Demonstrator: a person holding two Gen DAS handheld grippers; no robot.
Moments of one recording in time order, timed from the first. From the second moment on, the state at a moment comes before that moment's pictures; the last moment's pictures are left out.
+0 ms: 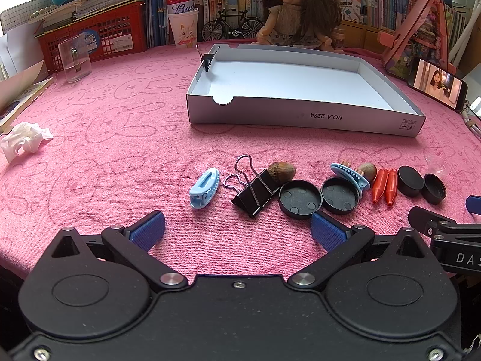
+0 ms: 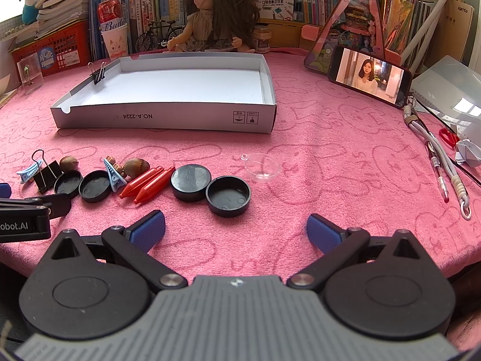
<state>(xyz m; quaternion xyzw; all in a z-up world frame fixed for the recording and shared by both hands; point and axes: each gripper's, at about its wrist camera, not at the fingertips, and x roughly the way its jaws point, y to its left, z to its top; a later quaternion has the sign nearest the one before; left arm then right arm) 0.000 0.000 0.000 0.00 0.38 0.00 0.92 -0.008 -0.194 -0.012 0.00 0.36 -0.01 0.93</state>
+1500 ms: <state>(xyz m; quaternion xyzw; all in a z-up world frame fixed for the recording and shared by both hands) 0.002 0.001 0.002 0.01 0.39 -0.01 0.92 -0.009 -0.195 -0.014 0.00 0.35 -0.01 0.94</state>
